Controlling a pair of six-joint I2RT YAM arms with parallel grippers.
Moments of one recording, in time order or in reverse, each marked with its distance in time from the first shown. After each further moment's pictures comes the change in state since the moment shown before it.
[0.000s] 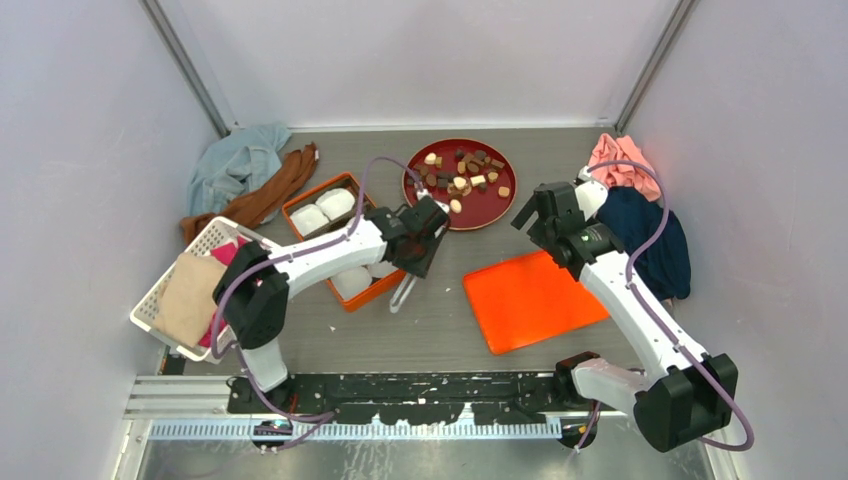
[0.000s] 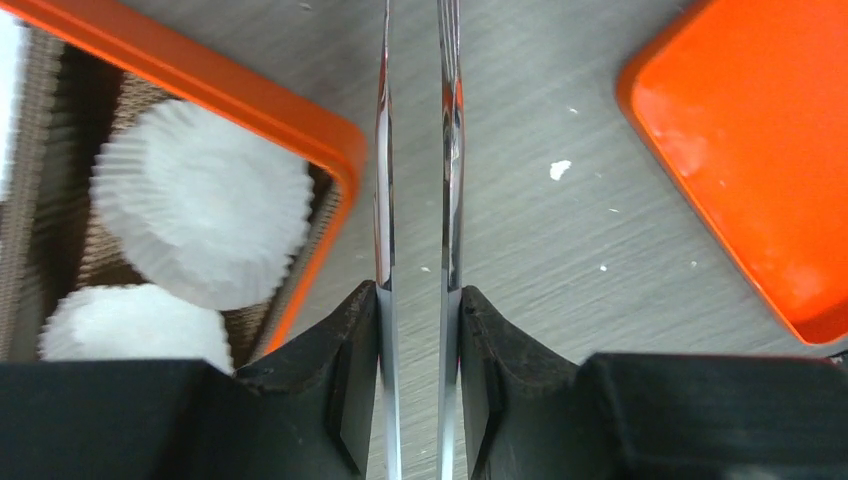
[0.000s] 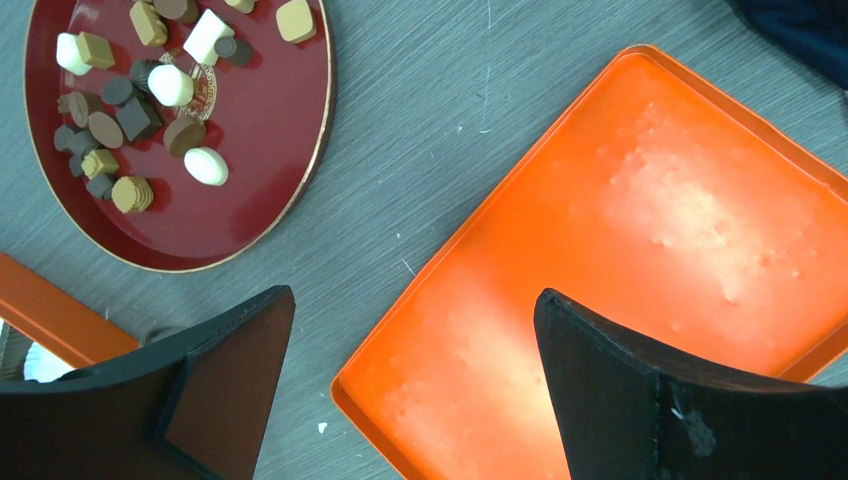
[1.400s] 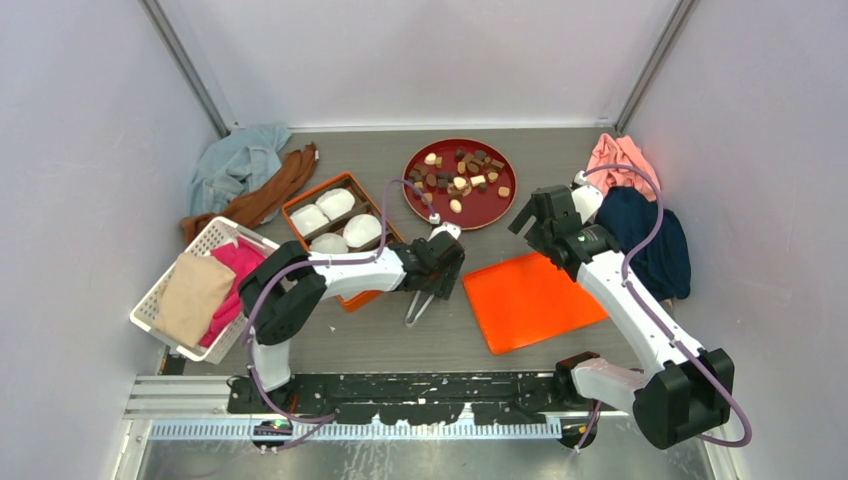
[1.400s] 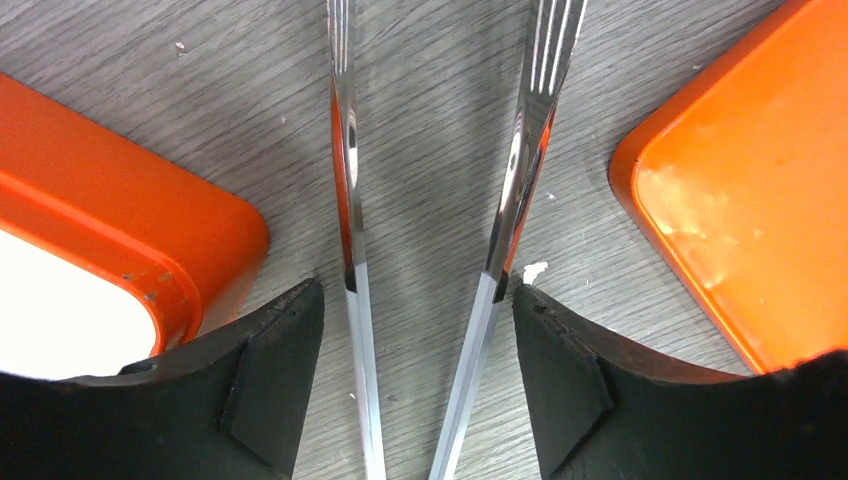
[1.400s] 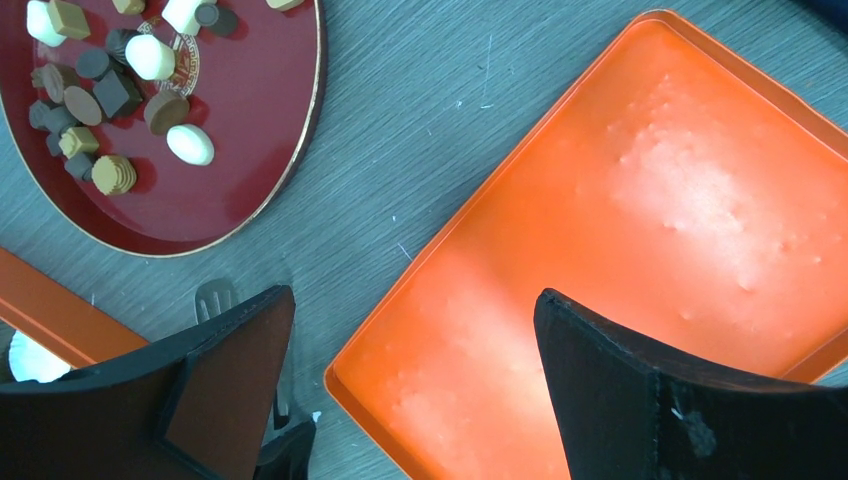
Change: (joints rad) left arm -0.124 0.094 -0.226 0.423 -0.143 -0.090; right arm 0.000 0.020 -0.029 0.013 -0.035 0.014
